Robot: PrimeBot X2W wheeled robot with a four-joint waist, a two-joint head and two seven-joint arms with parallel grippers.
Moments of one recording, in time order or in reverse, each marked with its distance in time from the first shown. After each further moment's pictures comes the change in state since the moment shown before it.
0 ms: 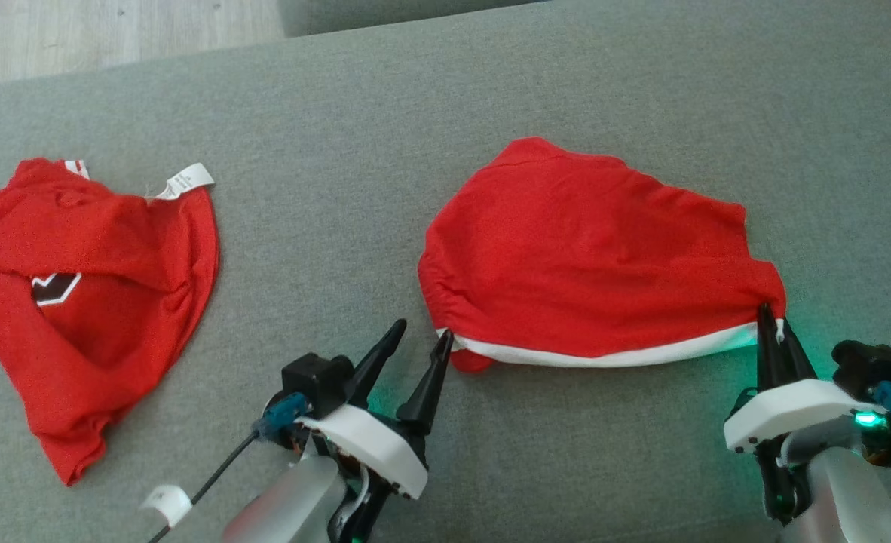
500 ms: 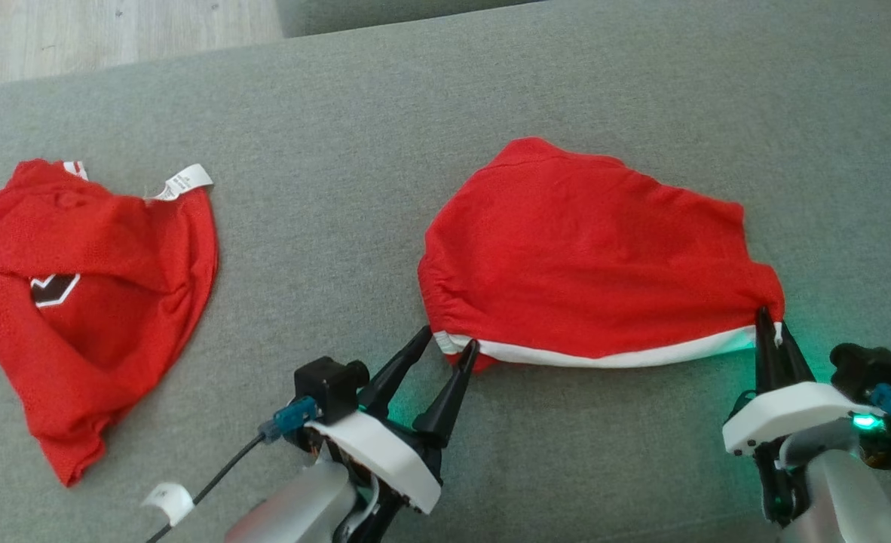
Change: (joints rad) left arm -0.024 0.055 -0.138 -0.103 -0.129 0.000 0.000; right arm 0.000 0.000 0.001 0.014 0.000 0.000 -0.005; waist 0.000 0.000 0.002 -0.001
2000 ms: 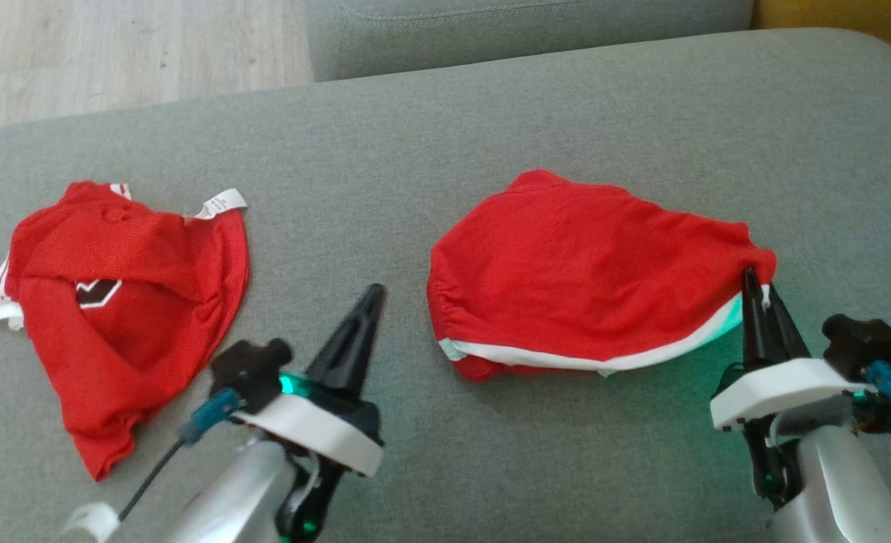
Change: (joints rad) left arm 0.074 0.055 0.250 -0.143 0.179 0.000 0.000; right arm -0.002 0.000 0.073 -0.137 0.020 0.000 0.010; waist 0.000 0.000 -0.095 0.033
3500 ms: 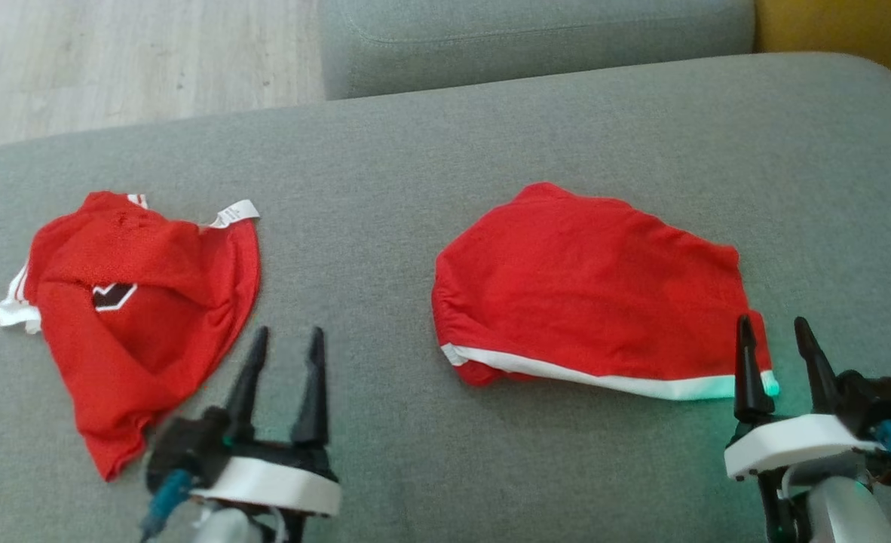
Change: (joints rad) left arm 0.274 -0.161 0.463 -0.086 0.356 0.007 0.000; right arm 0.106 0.001 -0.040 0.002 -0.056 0.000 -0.091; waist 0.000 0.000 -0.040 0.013
